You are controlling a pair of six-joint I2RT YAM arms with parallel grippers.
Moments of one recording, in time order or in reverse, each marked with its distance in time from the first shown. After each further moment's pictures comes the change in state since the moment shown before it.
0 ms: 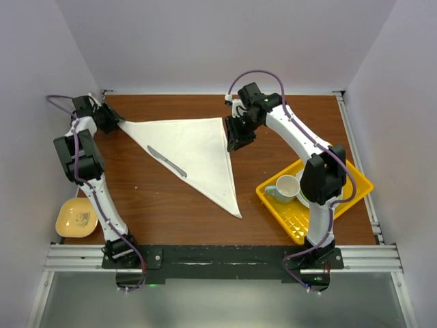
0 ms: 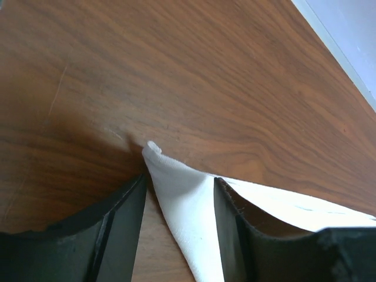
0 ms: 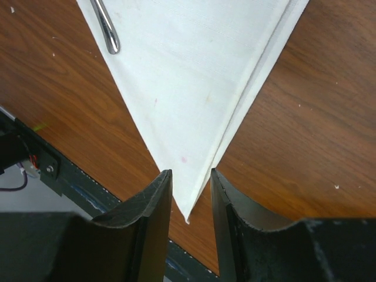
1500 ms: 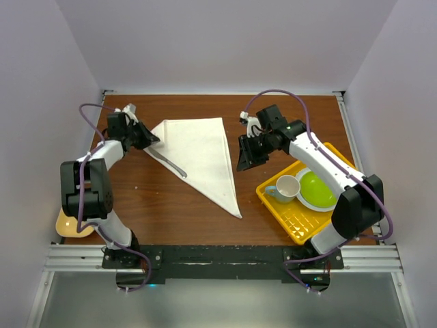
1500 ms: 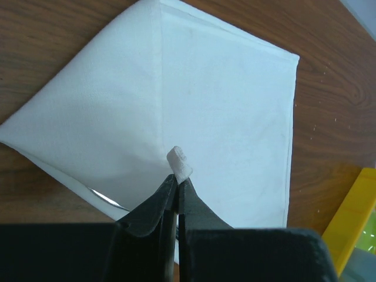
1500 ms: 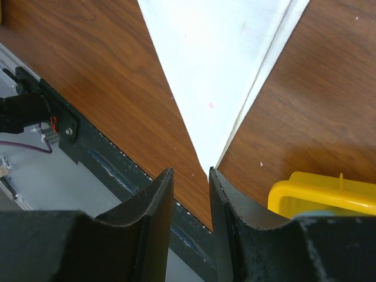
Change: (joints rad) left arm -0.283 -0.631 -0.742 0.186 0.048 -0.059; right arm 0.000 -0.421 -0.515 0.190 -0.086 0.064
